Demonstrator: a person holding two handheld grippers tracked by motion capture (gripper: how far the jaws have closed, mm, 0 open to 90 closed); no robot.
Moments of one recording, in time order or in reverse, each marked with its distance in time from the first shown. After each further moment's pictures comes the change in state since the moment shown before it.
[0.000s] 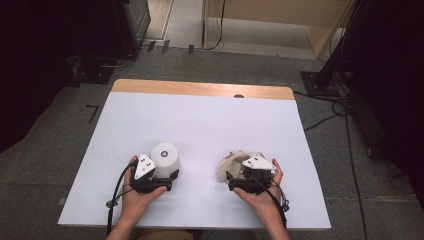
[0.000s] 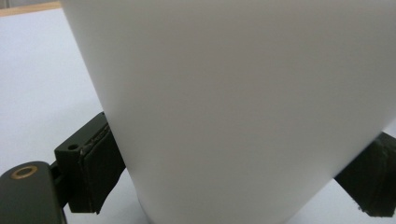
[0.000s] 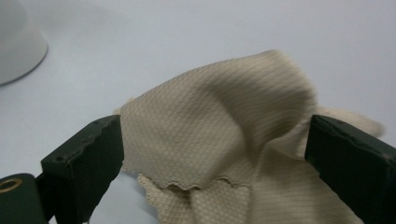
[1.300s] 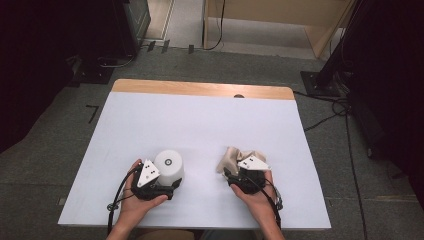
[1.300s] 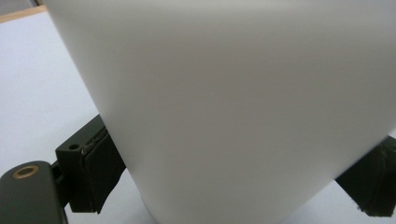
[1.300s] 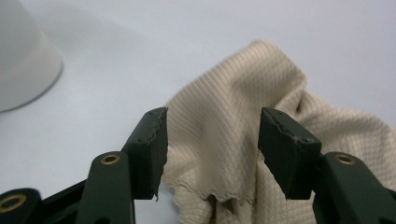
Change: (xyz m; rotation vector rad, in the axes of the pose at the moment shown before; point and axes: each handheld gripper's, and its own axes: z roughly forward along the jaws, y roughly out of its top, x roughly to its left) left arm -0.014 0.000 -0.010 0.031 -0.063 0.095; right arm 0.005 -0.002 0.009 -0.061 0.078 -0.007
